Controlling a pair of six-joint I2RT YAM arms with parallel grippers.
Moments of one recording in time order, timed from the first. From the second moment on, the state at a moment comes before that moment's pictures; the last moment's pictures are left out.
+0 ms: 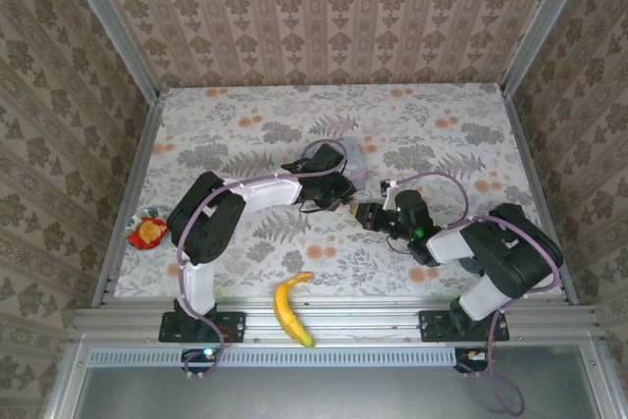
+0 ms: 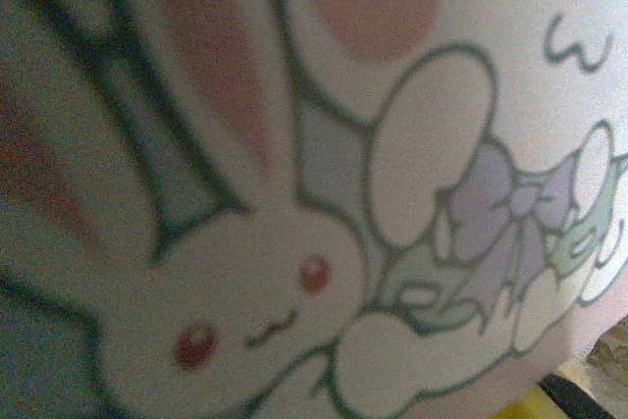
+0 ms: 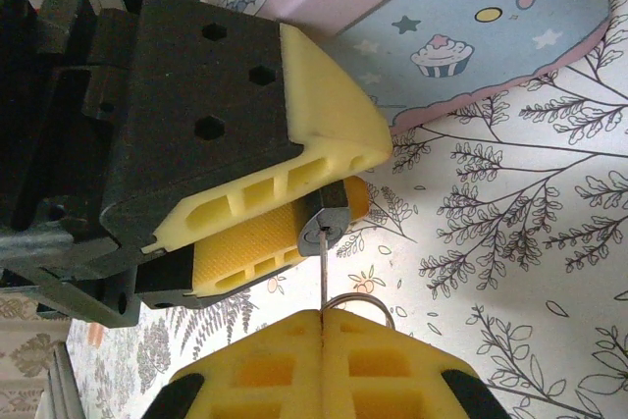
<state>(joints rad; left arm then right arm) -0.83 1.94 1.25 -0.25 0.21 -1.31 0.48 1.57 0.33 0.80 -0.31 0.82</state>
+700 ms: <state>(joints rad) -0.83 1.94 1.25 -0.25 0.21 -1.31 0.48 1.53 0.33 0.75 -0.27 0.82</state>
